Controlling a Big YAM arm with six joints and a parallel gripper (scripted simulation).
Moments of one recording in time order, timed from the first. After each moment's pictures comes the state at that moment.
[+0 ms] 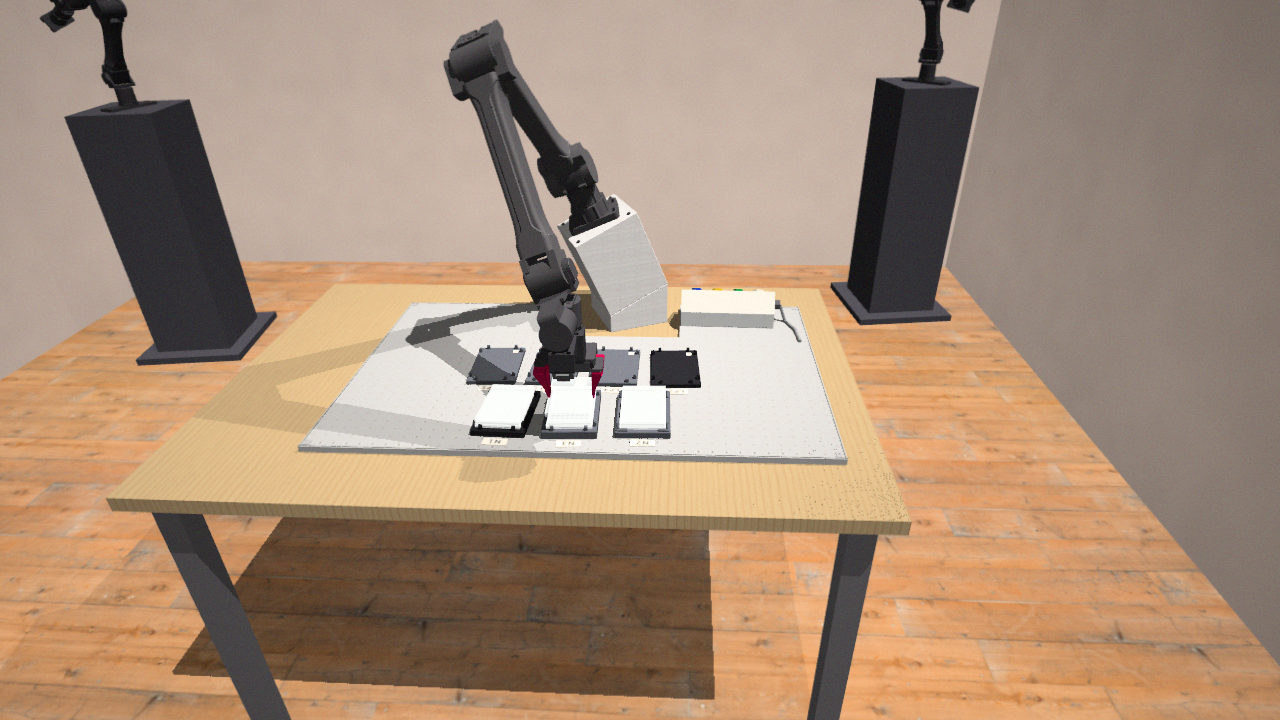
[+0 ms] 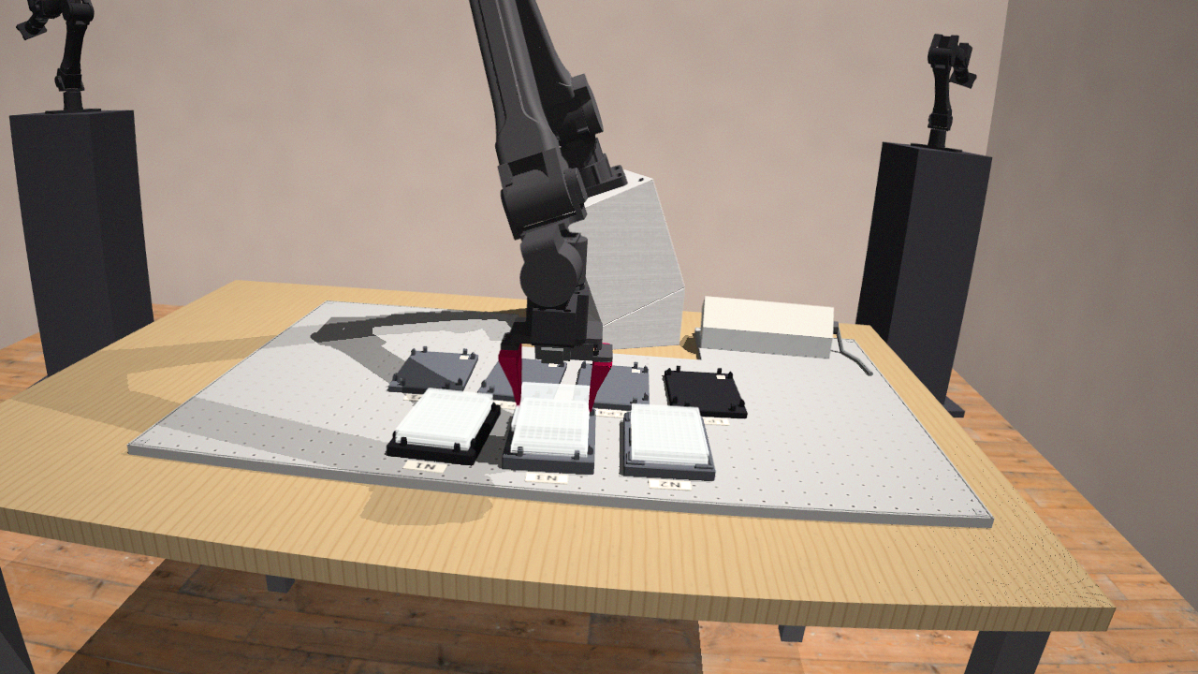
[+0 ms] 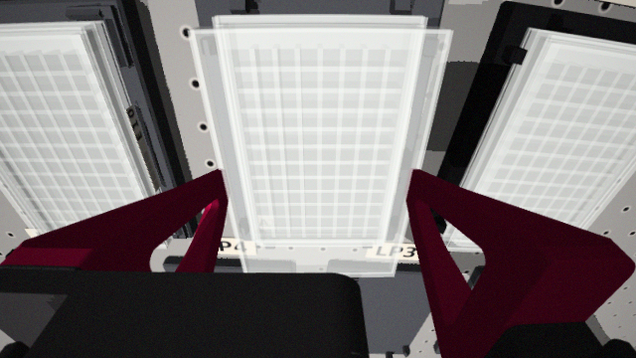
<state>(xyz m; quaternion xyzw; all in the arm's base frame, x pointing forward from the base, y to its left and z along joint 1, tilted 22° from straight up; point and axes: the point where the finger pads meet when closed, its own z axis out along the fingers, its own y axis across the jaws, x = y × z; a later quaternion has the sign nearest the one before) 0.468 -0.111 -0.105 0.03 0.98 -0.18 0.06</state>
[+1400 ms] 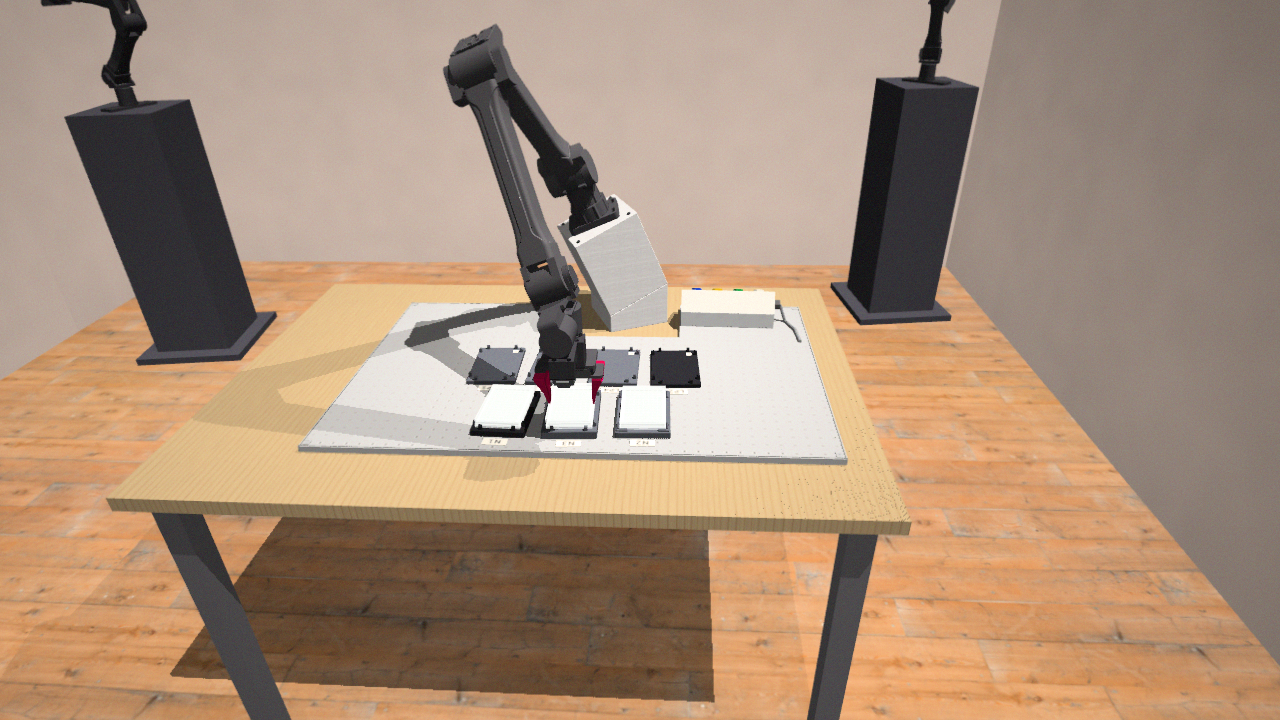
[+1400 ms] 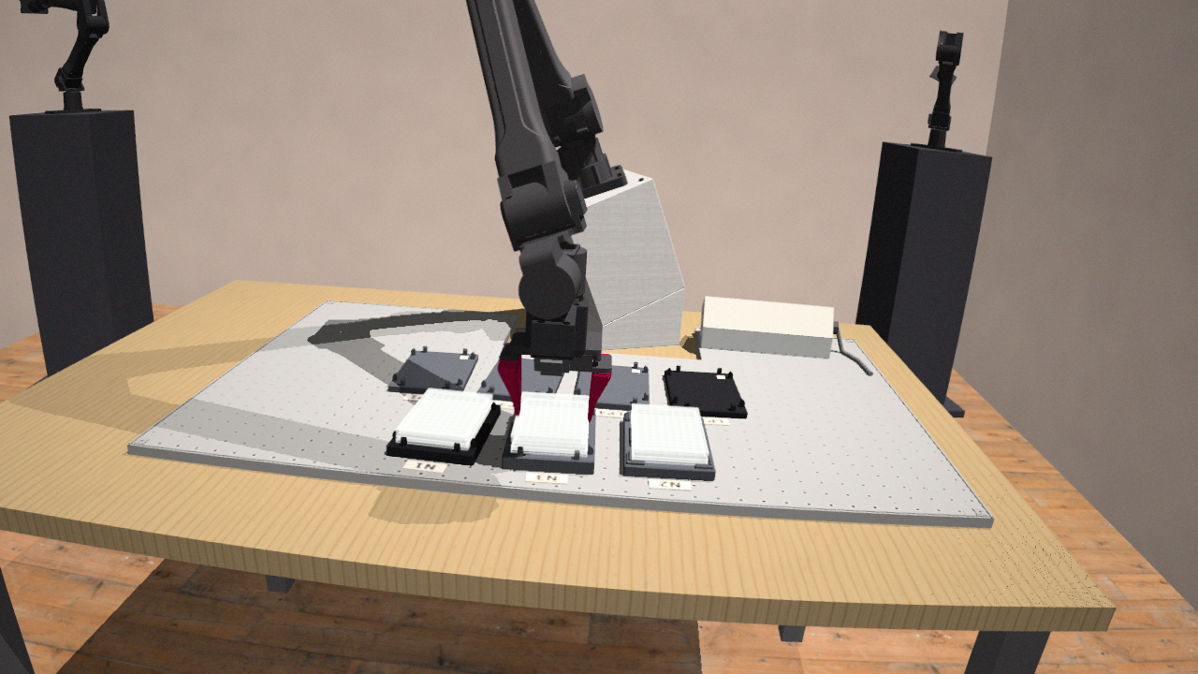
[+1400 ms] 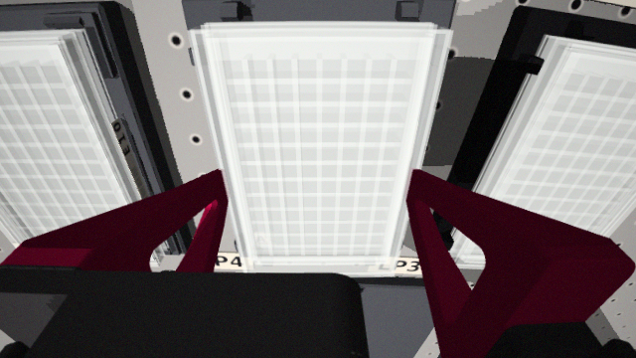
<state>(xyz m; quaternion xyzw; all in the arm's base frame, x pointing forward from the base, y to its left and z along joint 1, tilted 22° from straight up) 0.471 -0.116 -0.116 0.03 0.98 -0.18 0.07</state>
